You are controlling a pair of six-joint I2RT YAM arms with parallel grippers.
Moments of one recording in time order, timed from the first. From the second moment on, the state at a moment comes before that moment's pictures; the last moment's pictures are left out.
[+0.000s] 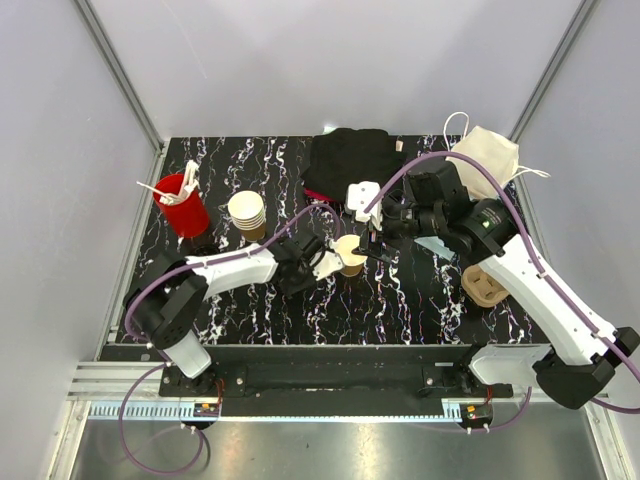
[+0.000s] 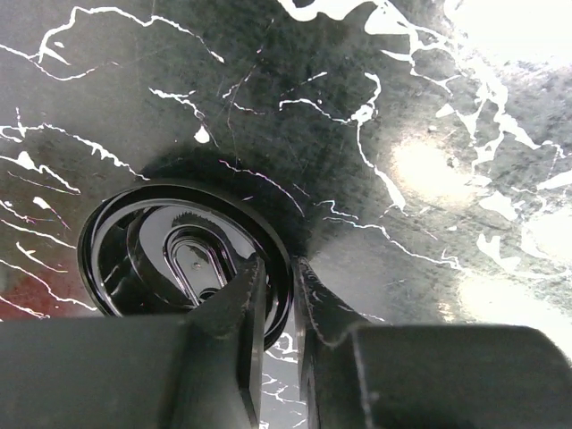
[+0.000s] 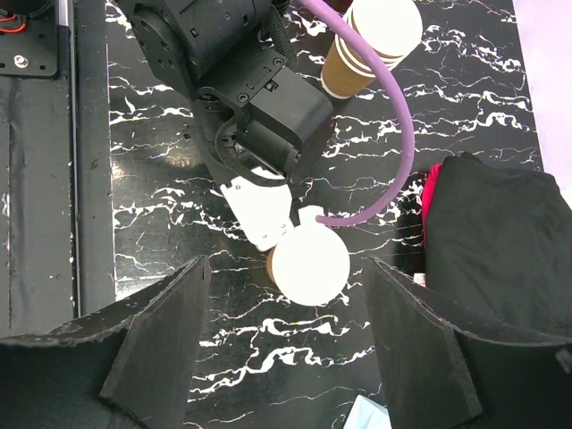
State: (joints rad) left arm -0.78 1.64 0.94 -0.53 -0.01 0.39; right arm 0.70 1.24 1.51 -0.86 -0.51 -0.67
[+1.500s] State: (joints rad) left arm -0.38 1.27 1.44 -0.96 1.39 0.46; right arm 0.69 1.66 2.05 -1.16 -0.82 -0.94
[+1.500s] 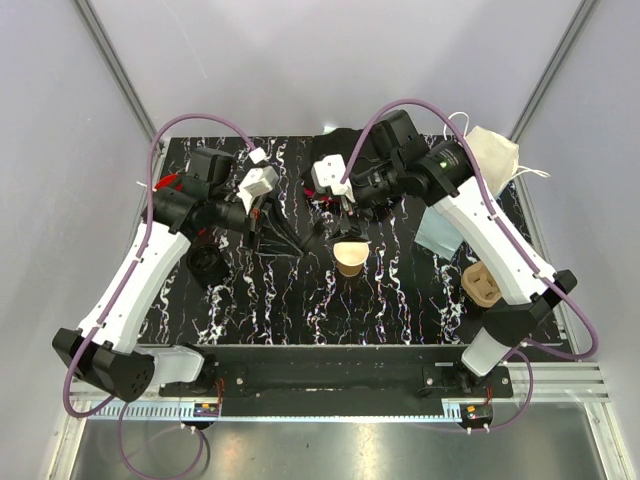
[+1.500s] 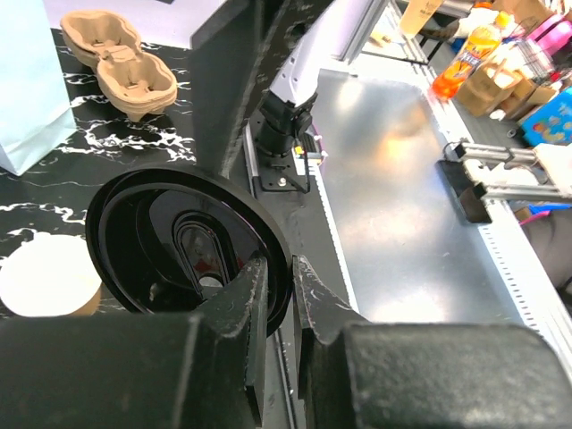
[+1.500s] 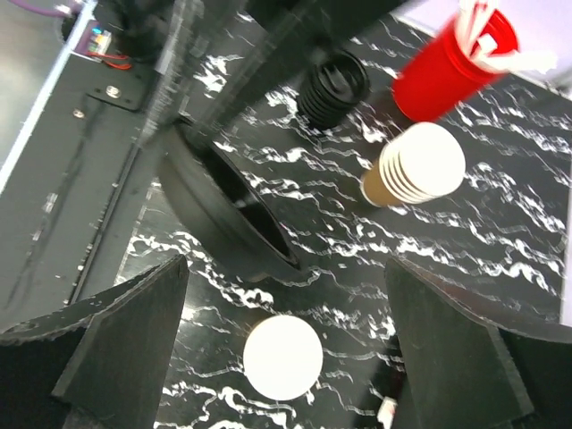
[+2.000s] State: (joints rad) left arm -0.36 1.23 1.37 -0.82 1.44 0.32; right arm 0.70 1.66 1.97 -1.16 -0.94 -0.93
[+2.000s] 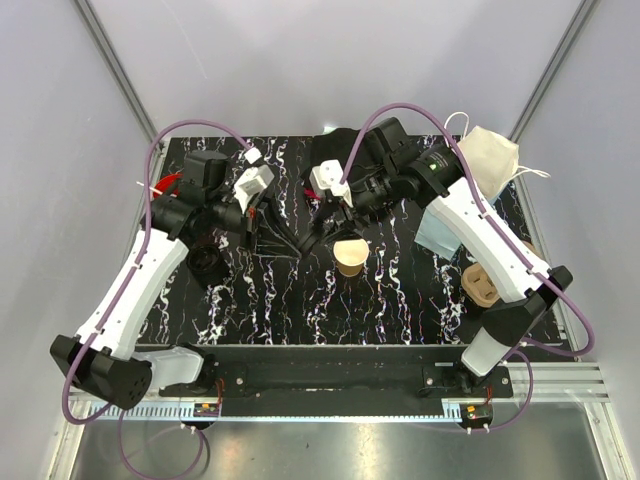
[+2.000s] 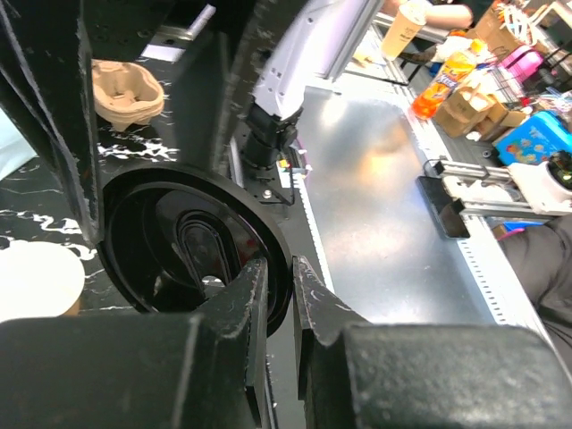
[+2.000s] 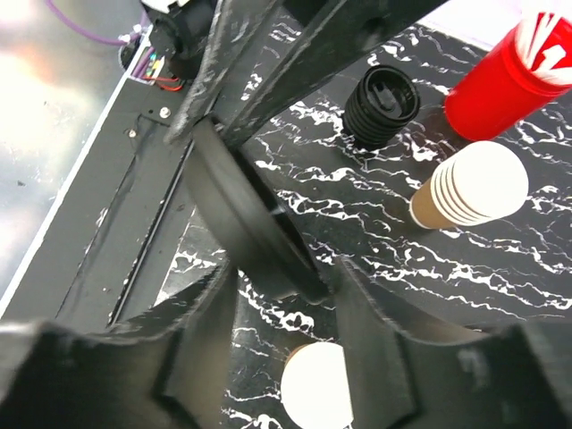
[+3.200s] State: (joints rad) left arm -0.50 1.21 1.34 -0.73 0.98 0.29; right arm 0.70 1.59 1.84 -1.03 -0.82 -0.64
